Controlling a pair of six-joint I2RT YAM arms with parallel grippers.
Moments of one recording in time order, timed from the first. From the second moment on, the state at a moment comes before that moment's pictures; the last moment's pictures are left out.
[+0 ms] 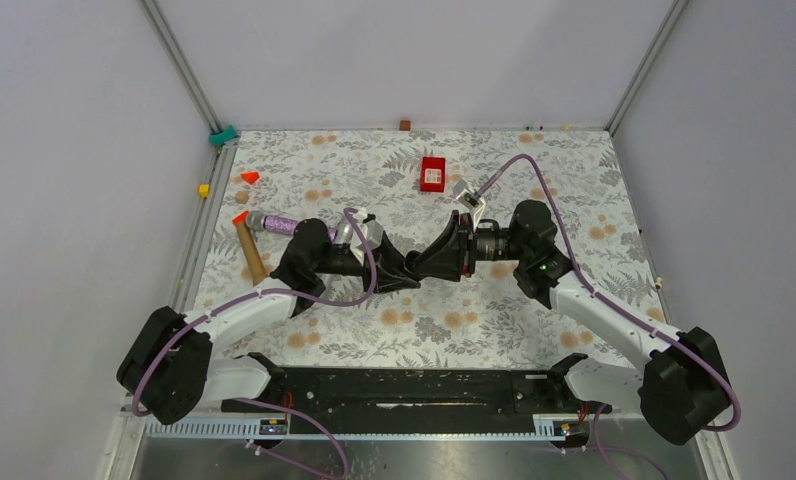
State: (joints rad) left arm -0.62 1.23 0.57 0.71 1.06 -0.16; right arm 0.56 1.16 0.70 0.48 -1.02 0.53
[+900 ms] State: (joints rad) left arm -0.61 1.21 0.58 0.75 1.11 -0.19; right arm 0.42 0.93 0.96 -0.11 -1.06 0.17
